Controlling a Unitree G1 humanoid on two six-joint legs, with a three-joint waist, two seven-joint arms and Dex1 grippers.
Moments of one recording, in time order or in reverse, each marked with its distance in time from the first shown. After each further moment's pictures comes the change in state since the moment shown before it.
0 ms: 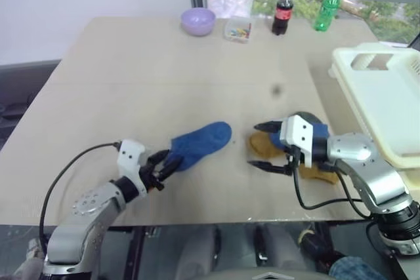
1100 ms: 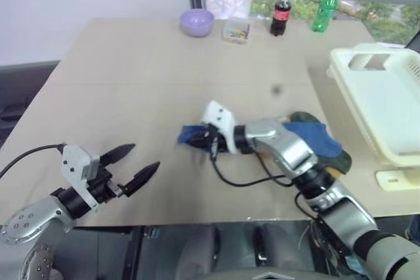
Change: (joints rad) left arm 0.221 0.095 0.326 -0.120 -0.153 -0.119 -0.202; right arm -0.429 0.519 0.352 0.593 -0.039 0.130 -0.101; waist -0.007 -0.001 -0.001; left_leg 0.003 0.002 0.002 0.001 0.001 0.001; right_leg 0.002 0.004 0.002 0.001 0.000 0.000
